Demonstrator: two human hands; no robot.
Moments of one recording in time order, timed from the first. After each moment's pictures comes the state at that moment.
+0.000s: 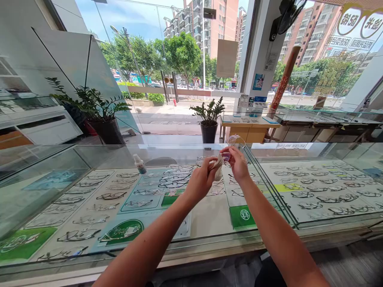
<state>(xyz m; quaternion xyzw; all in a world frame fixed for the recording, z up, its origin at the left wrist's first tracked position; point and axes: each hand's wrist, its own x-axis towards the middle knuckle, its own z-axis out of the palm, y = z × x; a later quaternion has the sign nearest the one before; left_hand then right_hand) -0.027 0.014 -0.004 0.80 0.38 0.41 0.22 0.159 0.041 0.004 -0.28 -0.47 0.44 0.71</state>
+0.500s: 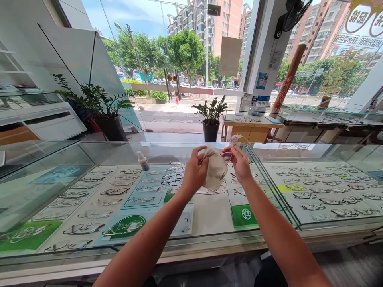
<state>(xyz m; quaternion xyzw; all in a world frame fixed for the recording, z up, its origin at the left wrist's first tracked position) -0.038 0.028 0.003 0.70 0.38 0.53 0.28 0.156 0.039 0.000 -0.31 -0.48 0.44 0.69</state>
